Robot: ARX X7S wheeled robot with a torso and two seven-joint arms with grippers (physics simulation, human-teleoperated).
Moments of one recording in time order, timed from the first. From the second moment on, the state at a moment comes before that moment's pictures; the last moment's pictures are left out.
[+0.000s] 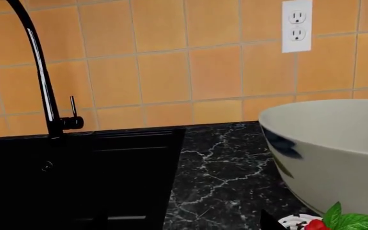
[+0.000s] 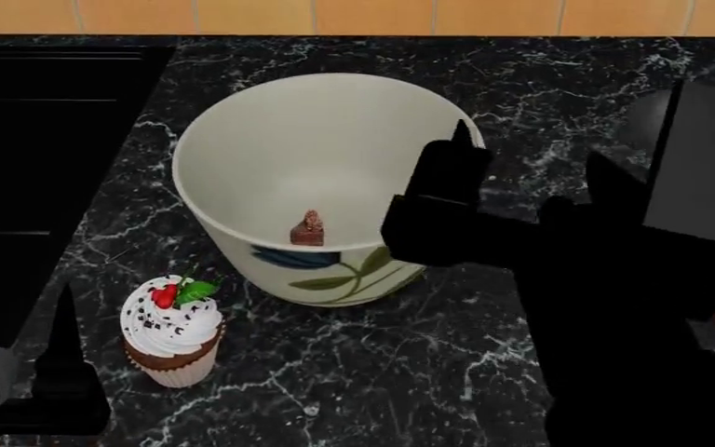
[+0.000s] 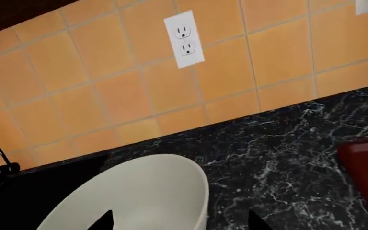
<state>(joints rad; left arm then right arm) -0.19 -0.17 0.06 0.79 -0.12 -0.85 -0.21 0.89 0.20 0.33 -0.54 1.56 1.45 1.12</state>
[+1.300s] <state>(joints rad) -0.20 -0.20 0.10 0.74 -0.15 -0.81 -0.25 1.26 0.21 0.07 0.27 1.61 1.33 1.21</state>
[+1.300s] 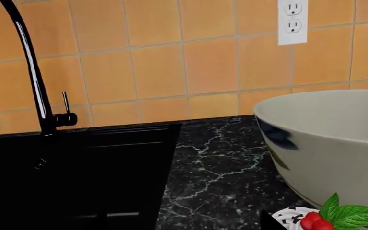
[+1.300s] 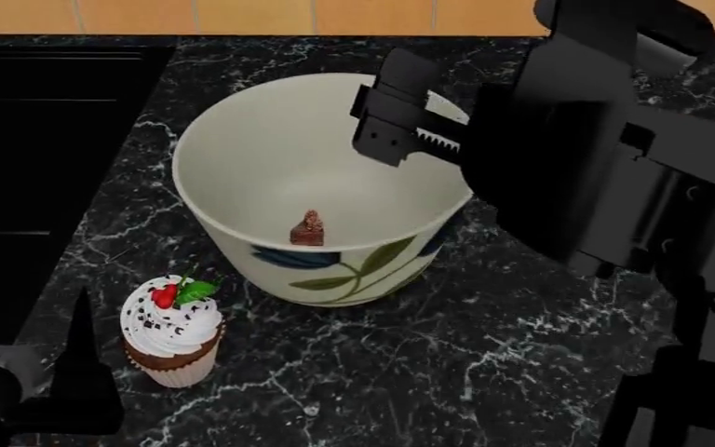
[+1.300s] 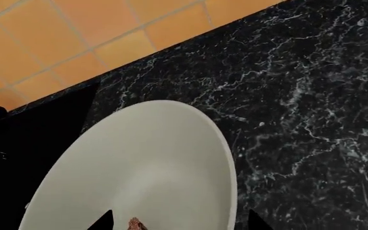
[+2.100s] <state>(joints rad) -0.22 -0.21 0.12 0.67 -0.17 -0.79 -0.27 1.64 0.29 -0.01 1.19 1.68 1.31 1.15</state>
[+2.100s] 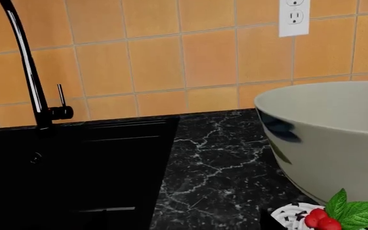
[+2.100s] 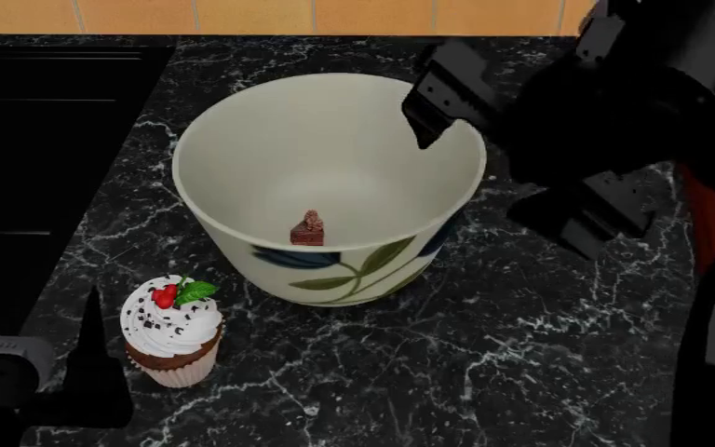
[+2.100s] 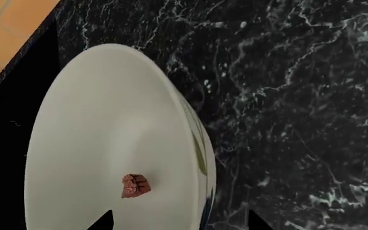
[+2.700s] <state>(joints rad) -0.20 -0.22 0.10 0.69 -0.20 -0.78 -0.28 1.74 0.34 -1.57 1.28 2.88 1.14 0.76</state>
